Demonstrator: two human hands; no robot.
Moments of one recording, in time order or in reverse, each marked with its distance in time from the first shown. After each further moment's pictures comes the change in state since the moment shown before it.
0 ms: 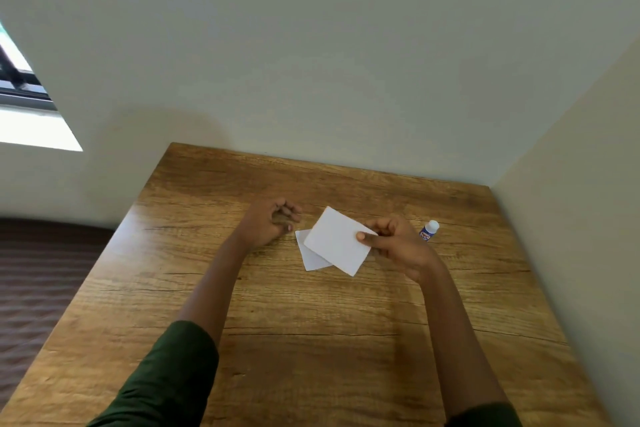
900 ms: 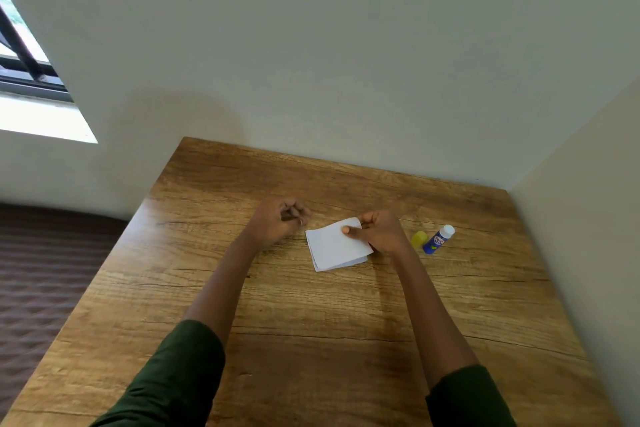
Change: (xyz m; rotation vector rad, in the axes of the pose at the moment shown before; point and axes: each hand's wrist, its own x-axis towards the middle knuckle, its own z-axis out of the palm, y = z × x) left_hand -0.001 -0.001 -0.001 -0.044 0.053 -0.013; right_hand 0.060 0.013 0.026 -0.405 0.200 0.010
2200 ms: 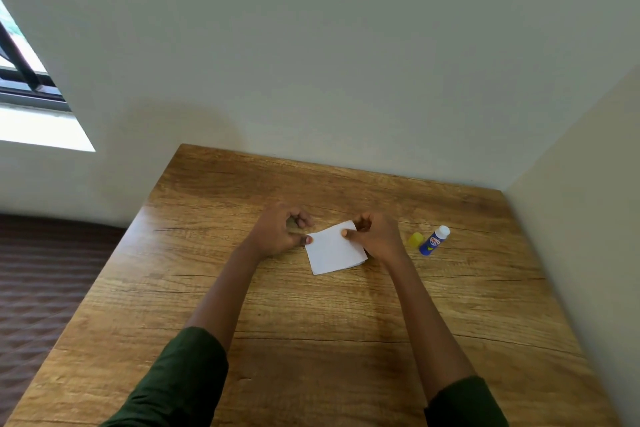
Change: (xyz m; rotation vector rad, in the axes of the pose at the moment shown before) left_hand 0.002 0.000 0.008 0.245 -0.034 0.110; right_hand -0.007 -0.004 0.006 -0.152 0.142 -0.076
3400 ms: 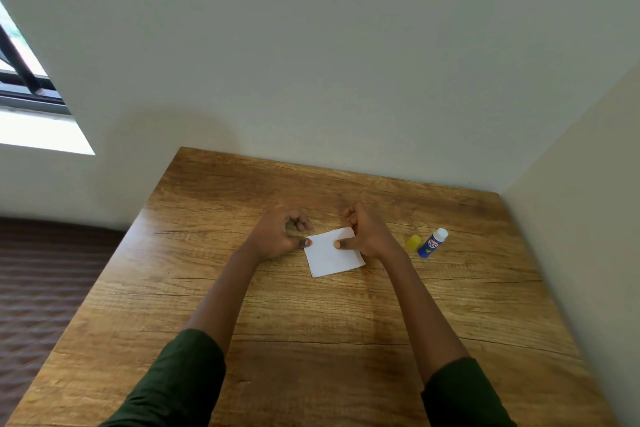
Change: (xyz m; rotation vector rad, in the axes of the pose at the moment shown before) left_hand 0.000 -0.001 0.000 -0.008 -0.022 -0.019; right_hand 0.010 -0.014 -0.002 -0.241 -0.194 -0.101
